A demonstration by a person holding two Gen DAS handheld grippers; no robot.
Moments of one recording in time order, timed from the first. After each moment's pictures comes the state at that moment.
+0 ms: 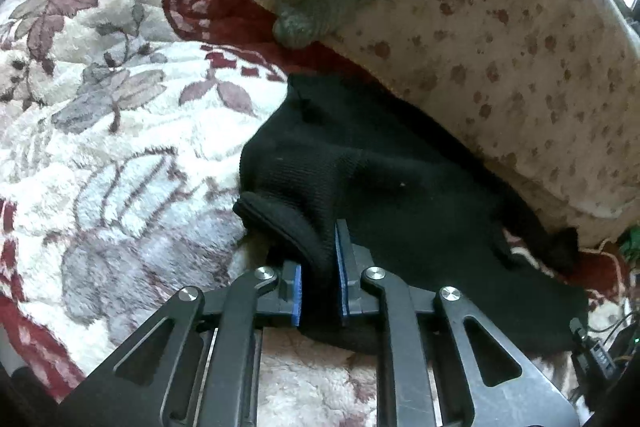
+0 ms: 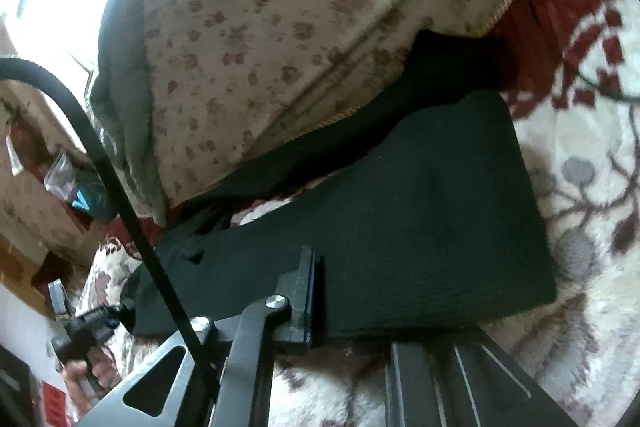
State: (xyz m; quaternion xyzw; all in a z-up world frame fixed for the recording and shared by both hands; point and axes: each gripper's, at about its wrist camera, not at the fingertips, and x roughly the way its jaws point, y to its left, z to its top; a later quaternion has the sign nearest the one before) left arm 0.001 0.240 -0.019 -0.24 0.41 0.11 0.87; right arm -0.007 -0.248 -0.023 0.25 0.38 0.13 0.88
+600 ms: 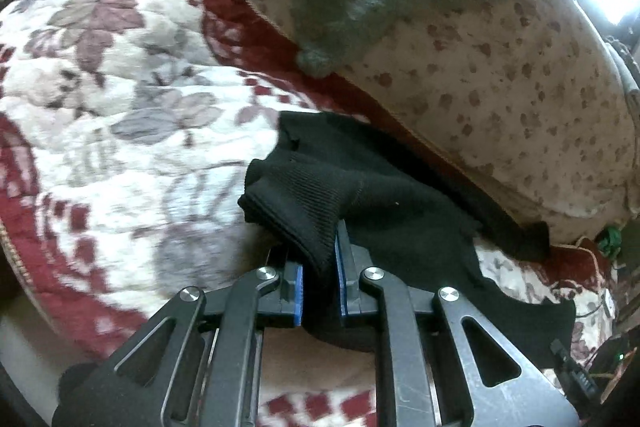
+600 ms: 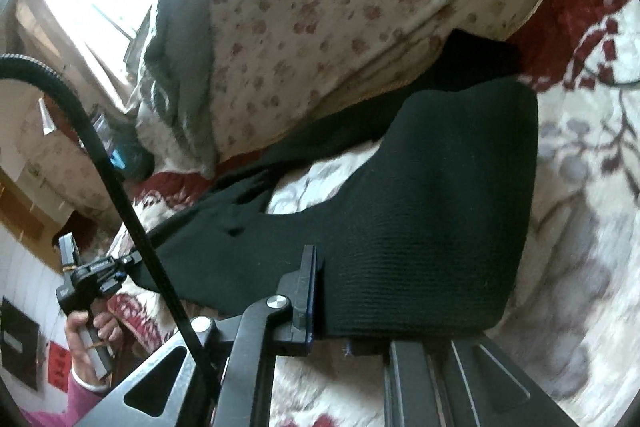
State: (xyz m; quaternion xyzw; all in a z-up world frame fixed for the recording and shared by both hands) left arm -0.067 0.278 0.026 -0.25 0.40 0.11 0.88; right arm -0.080 -0.212 -0.005 0.23 0.40 0.20 0.87
